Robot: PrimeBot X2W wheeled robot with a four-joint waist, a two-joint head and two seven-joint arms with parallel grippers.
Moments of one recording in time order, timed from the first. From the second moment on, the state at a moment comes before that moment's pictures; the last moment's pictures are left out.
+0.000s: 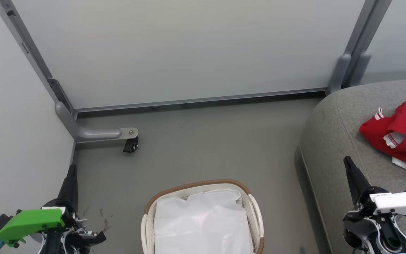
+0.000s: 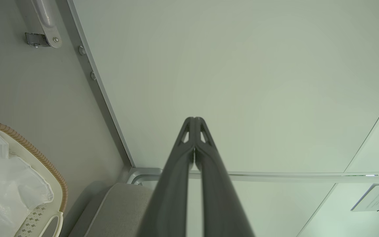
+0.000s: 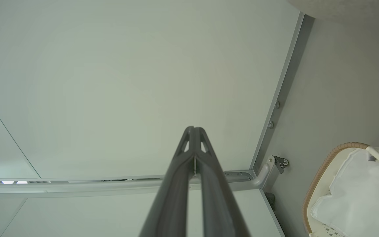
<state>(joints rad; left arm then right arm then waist) -0.10 0.05 0.11 0.25 -1.61 -0.13 0.11 -0.11 -0.05 -0.11 0.25 1.61 0.13 0.11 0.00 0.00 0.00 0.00</state>
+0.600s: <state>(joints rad) -0.10 0.05 0.11 0.25 -1.61 -0.13 0.11 -0.11 -0.05 -0.11 0.25 1.61 0.13 0.11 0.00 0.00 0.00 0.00</state>
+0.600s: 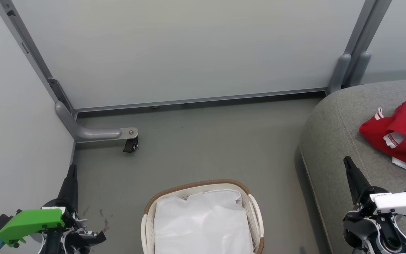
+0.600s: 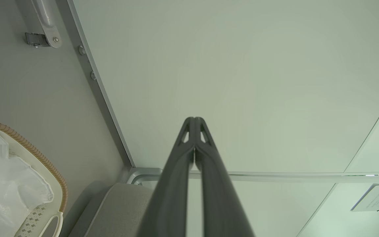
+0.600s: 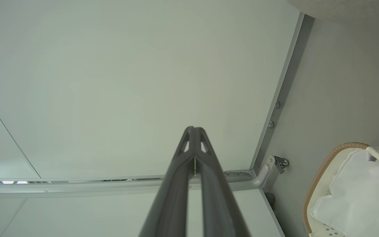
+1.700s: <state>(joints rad) -0.10 0.05 0.11 0.24 -1.61 -0.13 0.11 -0.11 -0.05 -0.11 0.24 1.61 0.13 0.11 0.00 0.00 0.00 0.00</state>
